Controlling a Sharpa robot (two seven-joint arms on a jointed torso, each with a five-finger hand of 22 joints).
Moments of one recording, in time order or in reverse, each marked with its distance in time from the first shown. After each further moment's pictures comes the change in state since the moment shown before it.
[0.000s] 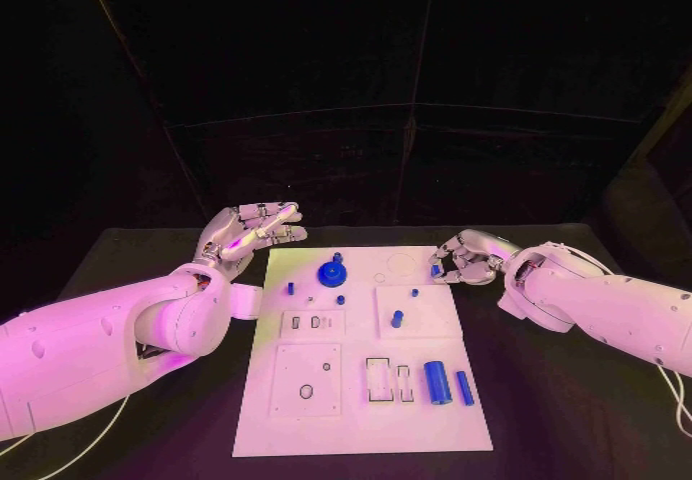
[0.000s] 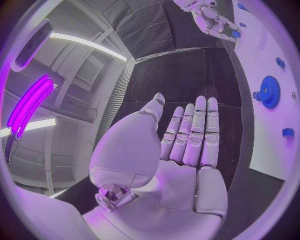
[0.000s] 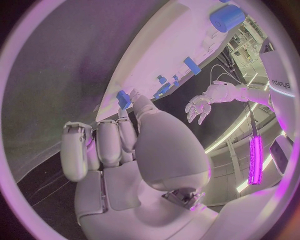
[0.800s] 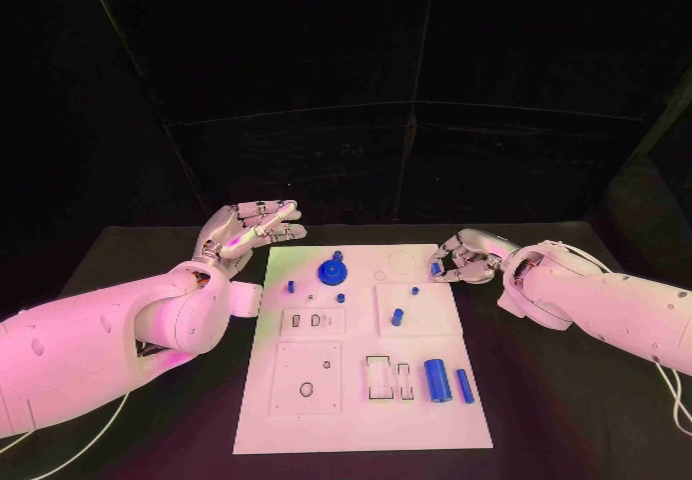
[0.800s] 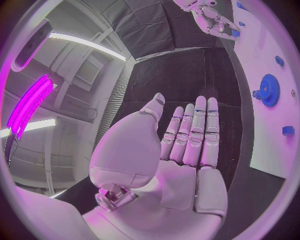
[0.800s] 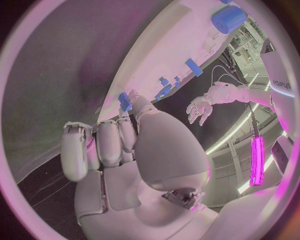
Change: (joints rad) left arm 0.000 -0.002 0.000 -0.003 0.000 0.000 -0.002; left_hand 0.000 0.000 0.000 0.000 0.000 0.000 0.000 0.000 0.000 0.000 0.000 0.000 0.000 0.000 0.000 0.000 0.001 0.000 0.000 0.000 0.000 -0.001; right arm -0.001 0.008 0.000 -0.008 -0.008 0.010 -0.016; right_hand 0.009 0.008 0.012 -0.012 -0.006 0.010 -0.002 0.000 0.000 0.003 -0.003 0.001 0.001 0.004 -0.003 0.000 0.000 0.000 0.000 0.000 0.000 0.000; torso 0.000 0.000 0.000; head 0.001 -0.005
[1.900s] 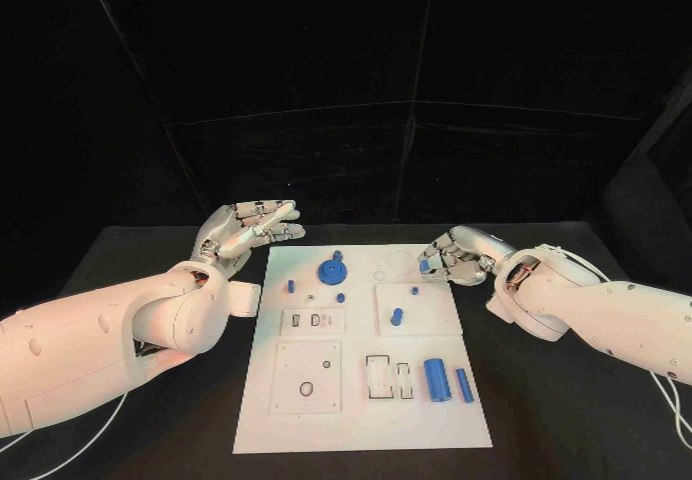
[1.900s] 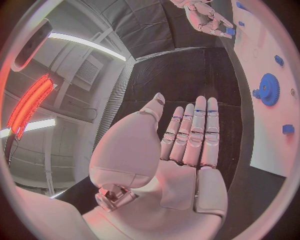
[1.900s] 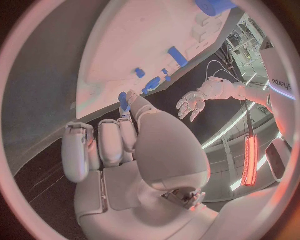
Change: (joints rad) left arm 0.000 -0.004 0.000 0.002 0.000 0.000 -0.003; left_hand 0.000 0.000 0.000 0.000 0.000 0.000 0.000 0.000 0.000 0.000 0.000 0.000 0.000 0.000 0.000 0.000 0.000 0.000 0.000 0.000 0.000 -0.001; right arm 0.000 -0.052 0.001 0.188 -0.007 -0.115 -0.074; right_hand -0.015 0.036 0.113 -0.030 -0.041 0.085 -0.022 0.031 0.000 0.009 -0.017 0.006 0.007 -0.001 -0.023 0.000 0.003 0.000 0.012 -0.027 0.000 0.000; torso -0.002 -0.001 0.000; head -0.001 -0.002
